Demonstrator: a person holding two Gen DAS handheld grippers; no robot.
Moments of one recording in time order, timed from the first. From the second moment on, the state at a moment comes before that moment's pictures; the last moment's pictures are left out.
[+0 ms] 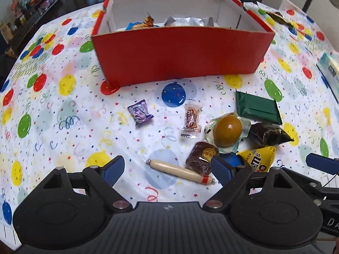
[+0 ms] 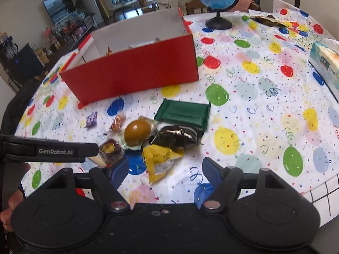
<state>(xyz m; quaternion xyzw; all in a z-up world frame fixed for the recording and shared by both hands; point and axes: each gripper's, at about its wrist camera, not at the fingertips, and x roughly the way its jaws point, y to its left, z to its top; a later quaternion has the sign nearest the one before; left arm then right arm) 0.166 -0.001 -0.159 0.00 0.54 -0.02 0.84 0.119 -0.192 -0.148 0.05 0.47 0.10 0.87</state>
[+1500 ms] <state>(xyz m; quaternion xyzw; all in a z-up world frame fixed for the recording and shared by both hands) 0.168 0.002 -0.167 -0.04 0.55 -0.08 0.83 0.123 -0.173 -0.167 0.01 0.46 0.12 0.88</state>
